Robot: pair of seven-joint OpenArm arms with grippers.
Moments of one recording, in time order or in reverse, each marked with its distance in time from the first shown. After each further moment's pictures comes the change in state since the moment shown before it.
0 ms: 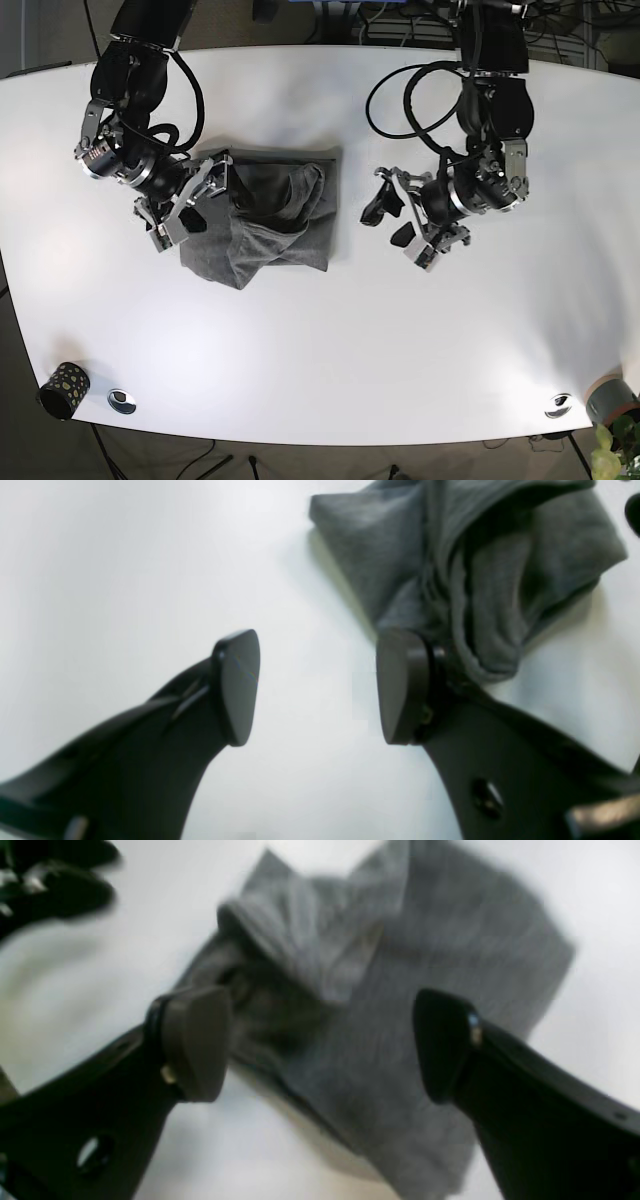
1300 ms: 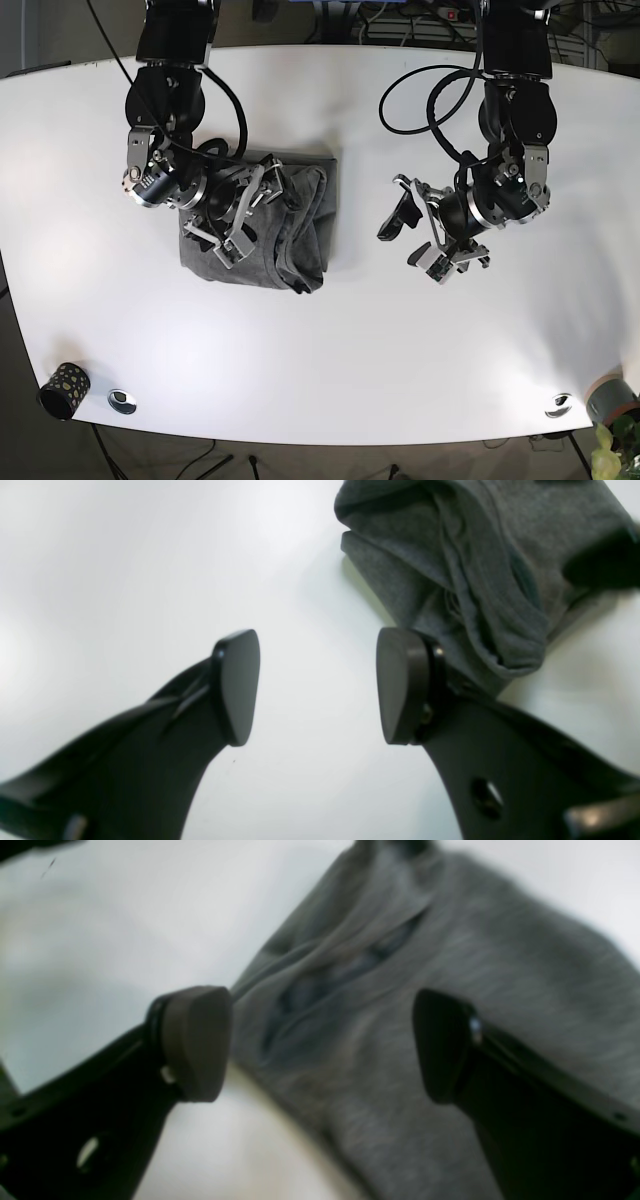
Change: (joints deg) left arm -1.7 -5.1 2.0 4.7 0.1 0.0 -1.0; right arm 2.9 -3.5 -12.7 0.1 -10.1 -0.2 0.2
